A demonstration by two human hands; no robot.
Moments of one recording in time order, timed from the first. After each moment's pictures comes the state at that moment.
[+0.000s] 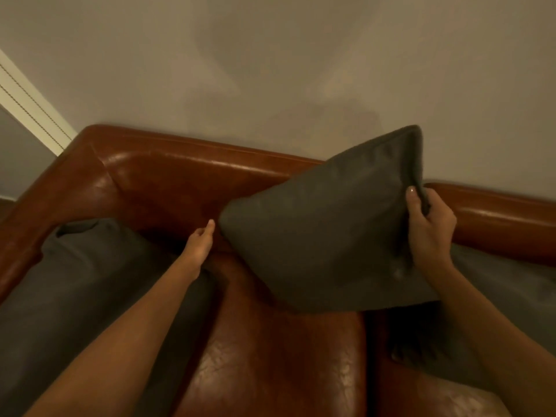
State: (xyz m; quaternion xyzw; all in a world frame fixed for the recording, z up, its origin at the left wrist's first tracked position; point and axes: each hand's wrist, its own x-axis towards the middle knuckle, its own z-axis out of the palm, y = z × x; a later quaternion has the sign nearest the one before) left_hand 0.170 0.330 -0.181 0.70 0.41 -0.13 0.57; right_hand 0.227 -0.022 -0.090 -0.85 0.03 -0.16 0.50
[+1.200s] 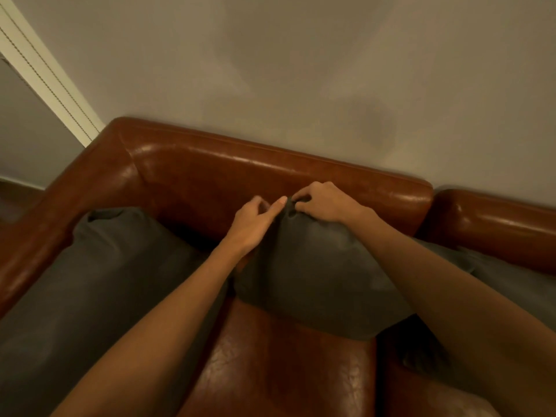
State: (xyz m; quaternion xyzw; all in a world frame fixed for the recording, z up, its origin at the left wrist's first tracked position) left_hand 0.181 0.294 -0.128 0.82 0.18 -0.09 0.53; right_hand 0.266 0.140 -0.082 -0.92 -0.24 0.23 0.19
